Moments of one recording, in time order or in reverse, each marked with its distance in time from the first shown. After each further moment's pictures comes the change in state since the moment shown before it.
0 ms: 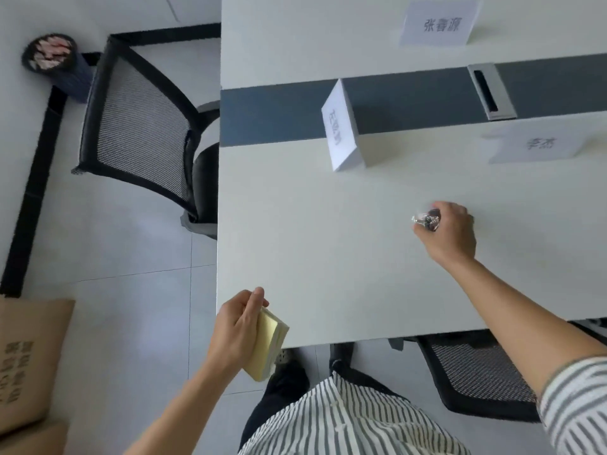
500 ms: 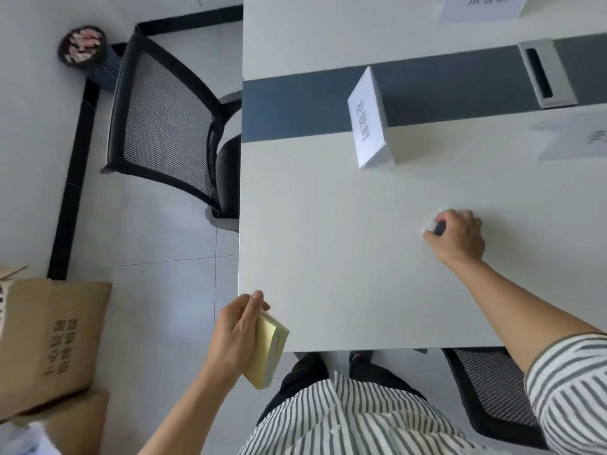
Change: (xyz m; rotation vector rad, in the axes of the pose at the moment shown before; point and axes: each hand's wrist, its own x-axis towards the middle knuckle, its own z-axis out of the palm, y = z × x) left_hand 0.006 0.004 -0.026 -0.023 0.043 -0.060; right_hand 0.031 0.001 0.056 -0.096 -0.097 0.013
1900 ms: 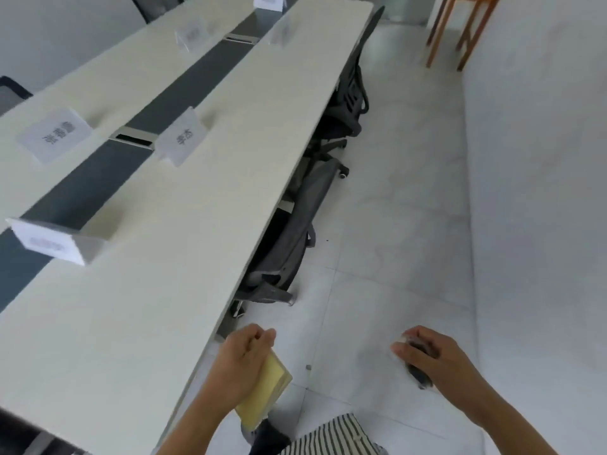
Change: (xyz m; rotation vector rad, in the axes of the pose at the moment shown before) left_hand -0.161 -0.046 0.096 0.782 -1.017 0.732; right_hand -0.630 0.096 -0.041 1.206 0.359 0.626
